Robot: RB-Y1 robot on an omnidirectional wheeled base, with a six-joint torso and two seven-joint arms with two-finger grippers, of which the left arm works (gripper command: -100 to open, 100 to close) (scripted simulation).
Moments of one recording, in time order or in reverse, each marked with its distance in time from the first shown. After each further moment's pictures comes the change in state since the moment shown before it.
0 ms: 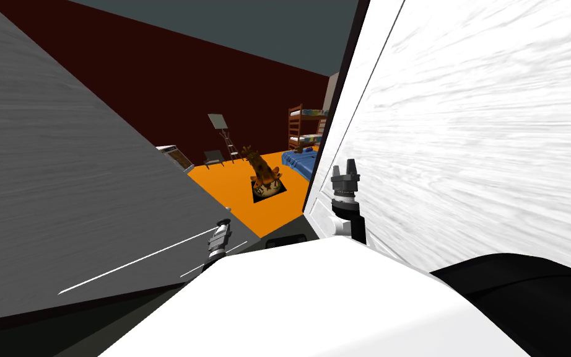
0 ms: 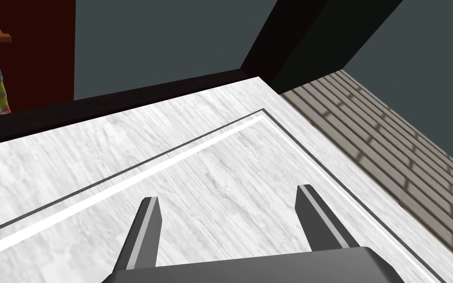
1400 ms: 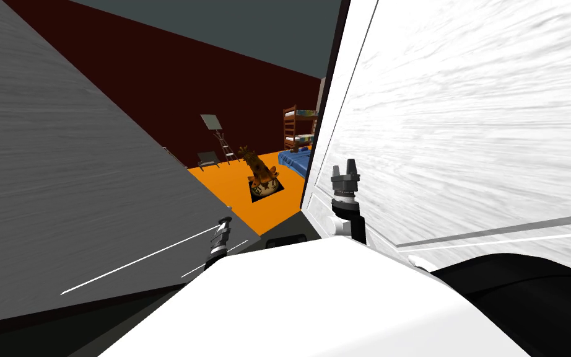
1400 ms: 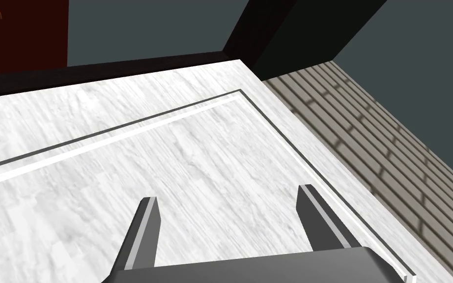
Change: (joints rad) arm -0.016 0.015 -0.070 0.006 0.139 0.009 0.302
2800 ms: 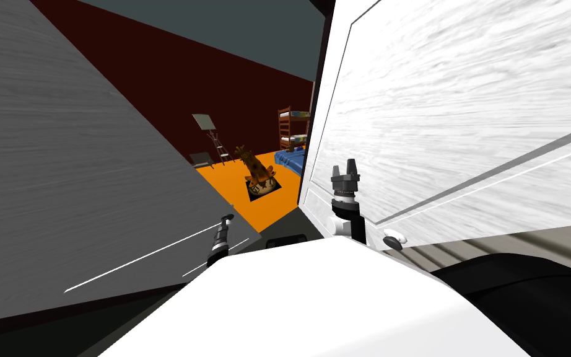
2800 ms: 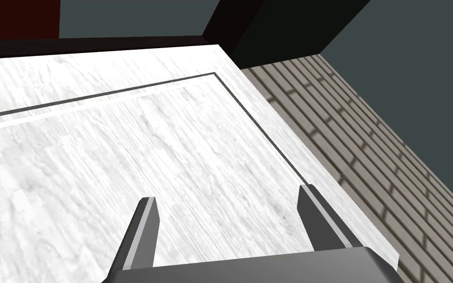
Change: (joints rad) arm -0.018 0.021 -0.081 0.007 0.173 0.011 0.342
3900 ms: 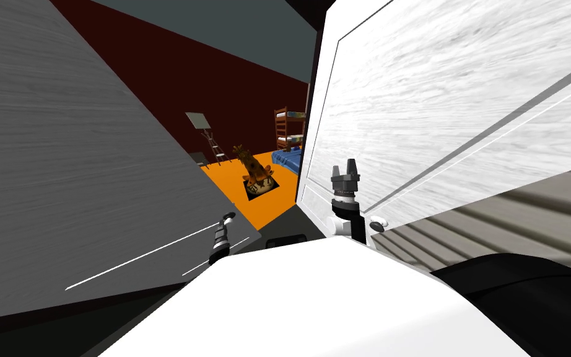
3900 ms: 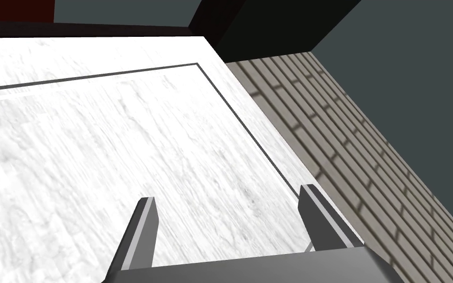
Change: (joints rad) arm -0.009 0.012 -0.064 0.006 0.137 0.011 0.249
